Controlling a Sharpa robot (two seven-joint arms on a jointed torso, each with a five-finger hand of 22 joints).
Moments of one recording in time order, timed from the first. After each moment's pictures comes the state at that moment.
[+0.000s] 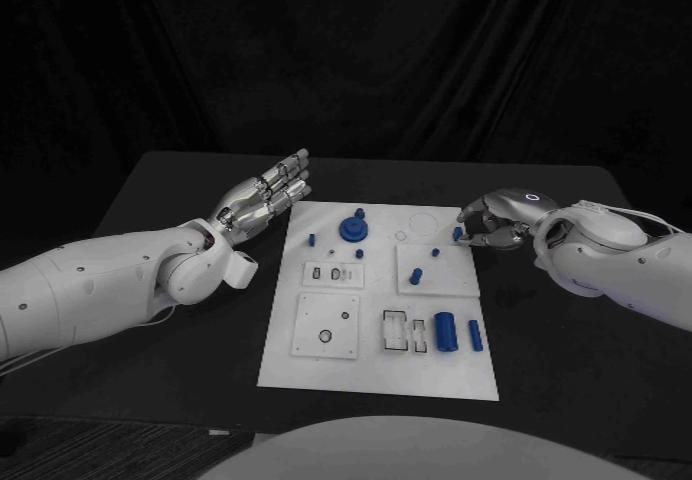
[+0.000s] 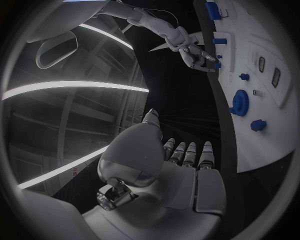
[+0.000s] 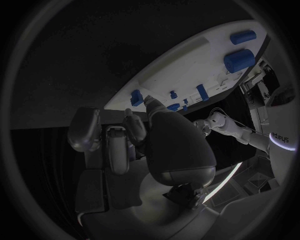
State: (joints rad) left arm 1.17 -0.88 -0.22 1.35 -0.23 0.05 0.67; left_hand 1.33 0.22 -0.24 0.25 0.30 0.08 -0.09 0.02 0.01 0.00 0.02 0.01 0.00 0.00 0.05 0.00 0.00 0.15 0.00 0.14 0.00 0.00; right arm 1.25 -0.85 -0.24 1.33 -1.52 -0.35 -0.05; right_hand 1.32 -0.06 0.11 0.21 0.24 0.79 0.06 0.10 0.25 1.46 -0.02 1.15 1.19 1.47 -0.09 1.53 1.31 0.09 1.42 0.03 1.10 1.31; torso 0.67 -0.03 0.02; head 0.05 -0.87
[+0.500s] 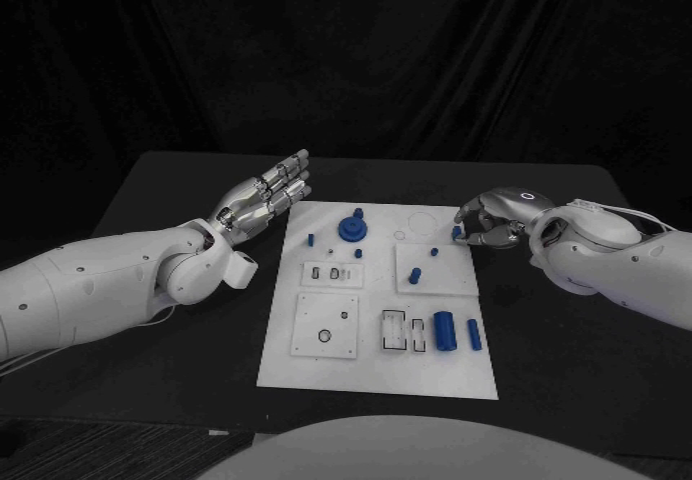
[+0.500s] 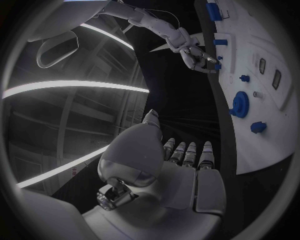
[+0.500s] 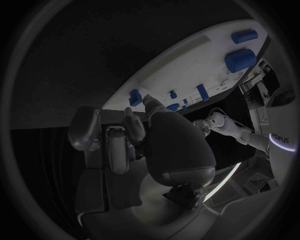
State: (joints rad) left arm 1.17 -0.87 -0.22 1.35 -0.23 0.06 0.67; left_hand 1.32 0.23 -0.24 0.25 0.30 0.09 -0.08 0.02 0.02 0.00 0.02 0.01 0.00 0.00 0.05 0.00 0.00 0.15 0.00 0.14 0.00 0.00; right arm 1.25 -0.84 -0.24 1.32 -1.52 -0.36 -0.05; right_hand 1.34 -0.05 0.11 0.19 0.24 0.80 0.07 0.13 0.30 1.46 -0.02 1.15 1.19 1.47 -0.08 1.53 1.31 0.09 1.41 0.04 1.10 1.31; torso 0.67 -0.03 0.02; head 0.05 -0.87
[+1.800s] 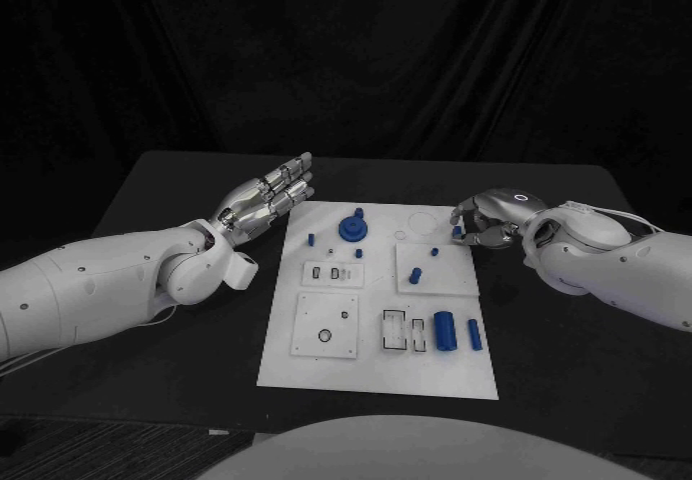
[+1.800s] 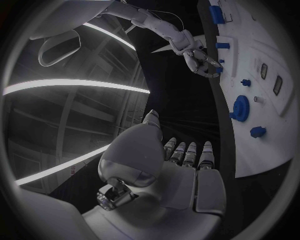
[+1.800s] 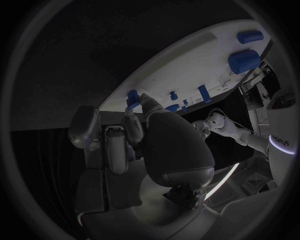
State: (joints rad) left arm 1.17 -0.87 -0.22 1.35 -0.23 0.08 0.67; left_hand 1.33 0.23 -0.24 0.25 0.32 0.10 -0.05 0.02 0.02 0.00 0.01 0.01 0.00 0.00 0.06 0.00 0.00 0.15 0.00 0.14 0.00 0.00; right arm 1.24 -0.80 -0.24 1.29 -1.52 -0.37 -0.03; right_hand 1.37 -0.04 0.11 0.14 0.23 0.71 0.07 0.23 0.64 1.46 -0.02 1.15 1.24 1.47 -0.08 1.52 1.31 0.09 1.39 0.04 1.09 1.31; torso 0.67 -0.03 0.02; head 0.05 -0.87
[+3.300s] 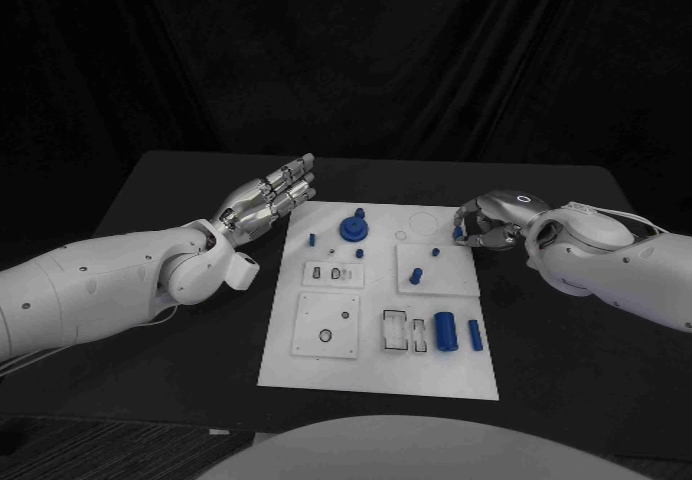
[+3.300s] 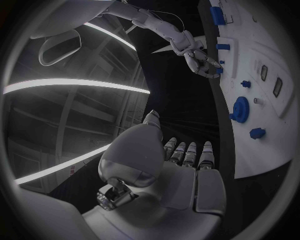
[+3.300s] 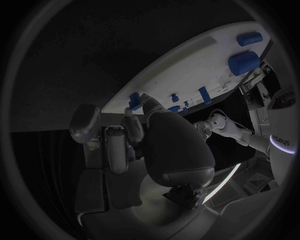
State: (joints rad) left arm 1.17 -0.87 -0.22 1.35 -0.23 0.09 0.67; left_hand 1.33 0.23 -0.24 0.25 0.33 0.10 -0.05 0.02 0.02 0.00 0.01 0.01 0.00 0.00 0.06 0.00 0.00 0.15 0.00 0.14 0.00 0.00; right arm 1.24 -0.81 -0.24 1.28 -1.52 -0.36 -0.04; right_hand 1.36 -0.04 0.11 0.14 0.28 0.72 0.08 0.22 0.65 1.46 -0.01 1.15 1.23 1.47 -0.07 1.51 1.31 0.09 1.38 0.04 1.05 1.31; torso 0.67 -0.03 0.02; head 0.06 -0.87
